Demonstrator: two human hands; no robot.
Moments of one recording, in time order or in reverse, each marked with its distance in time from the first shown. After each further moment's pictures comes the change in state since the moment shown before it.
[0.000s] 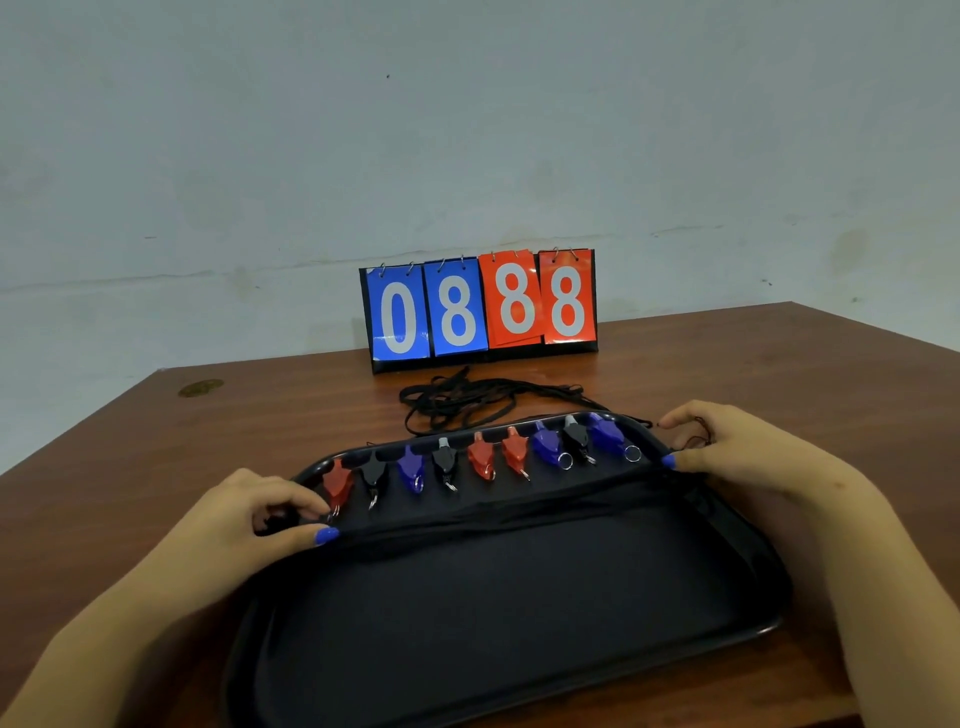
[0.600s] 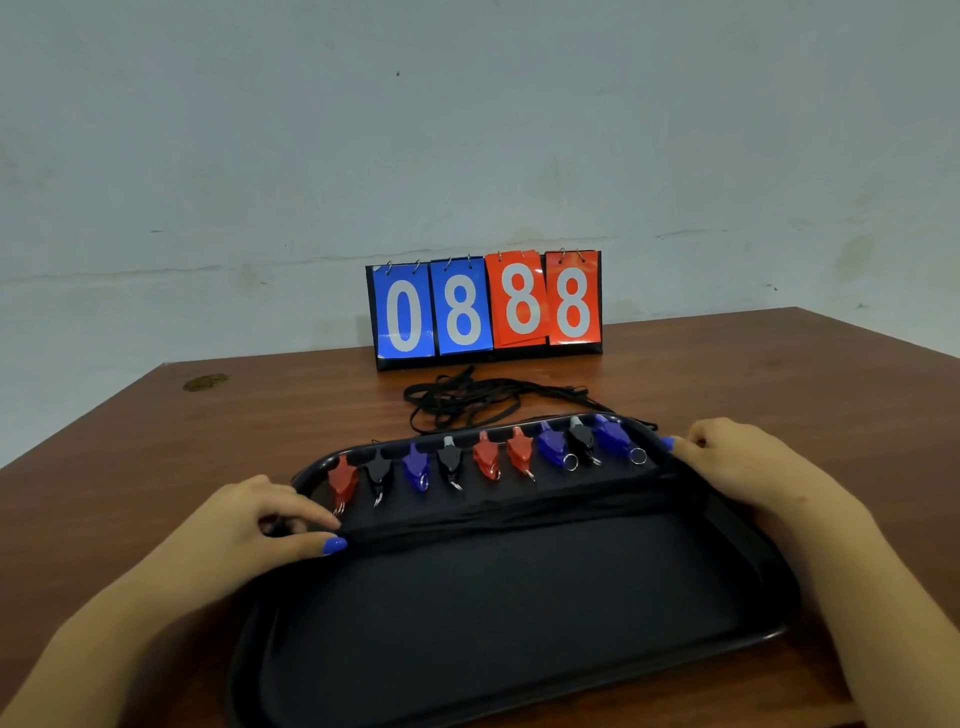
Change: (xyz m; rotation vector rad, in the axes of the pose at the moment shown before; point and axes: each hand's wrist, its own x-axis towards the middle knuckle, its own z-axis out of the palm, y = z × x) left_hand -0.002 -0.005 -0.002 -0.032 -0.114 -0.038; right_hand -0.010 -0.015 0.012 -0.342 0.124 0.148
